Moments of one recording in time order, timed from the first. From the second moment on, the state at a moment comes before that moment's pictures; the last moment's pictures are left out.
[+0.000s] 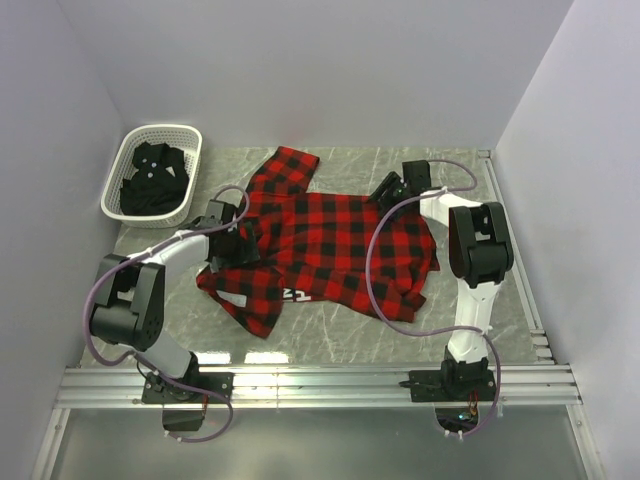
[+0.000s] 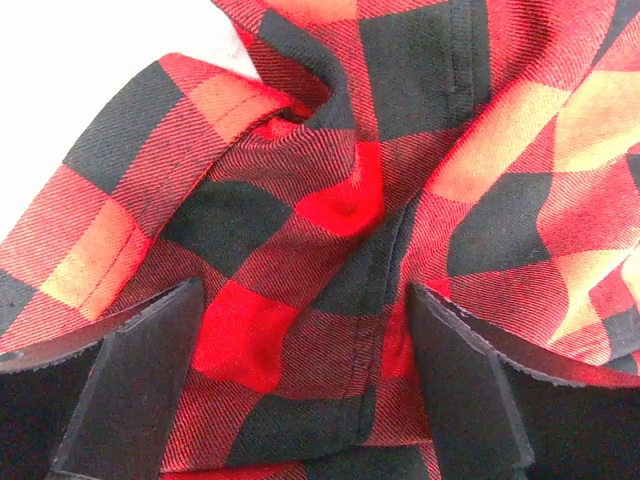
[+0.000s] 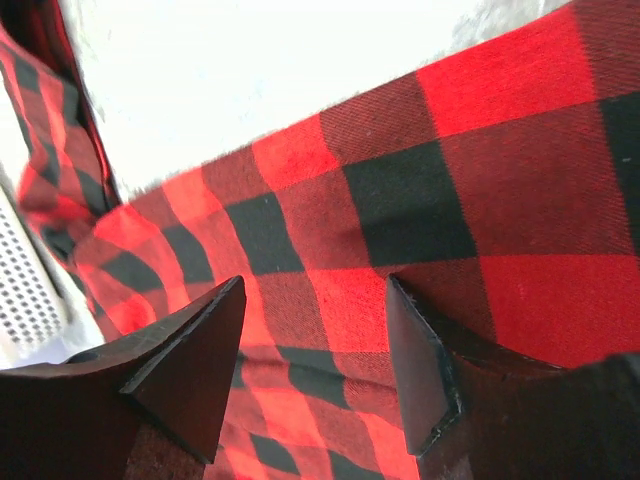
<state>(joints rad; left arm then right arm) -0.24 1.59 0.89 -0.38 0.04 -0.50 0.14 2.08 1.37 -0.12 -0.26 0.83</state>
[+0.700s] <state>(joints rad) -0.24 1.58 1.15 -0.45 -0.01 -0.49 0.21 1.88 1.42 -0.36 0.00 0.67</state>
